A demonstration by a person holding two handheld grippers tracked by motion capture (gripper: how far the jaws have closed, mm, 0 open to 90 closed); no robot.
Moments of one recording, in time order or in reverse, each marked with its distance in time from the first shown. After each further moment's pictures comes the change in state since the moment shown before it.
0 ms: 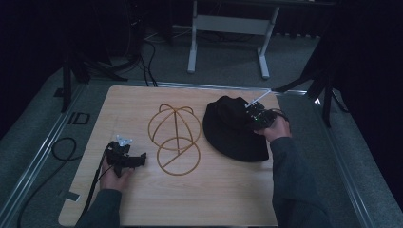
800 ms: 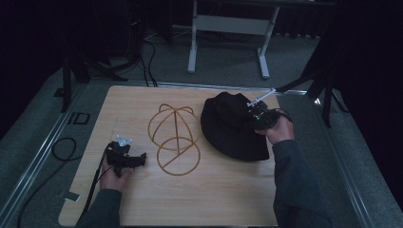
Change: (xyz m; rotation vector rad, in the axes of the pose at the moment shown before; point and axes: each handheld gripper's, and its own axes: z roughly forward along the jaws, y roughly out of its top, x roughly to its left) left arm 0.000 0.000 0.000 -0.001 0.000 0.000; right arm 0.015 -0.002 -0.029 -0.084 -0.008 -0.010
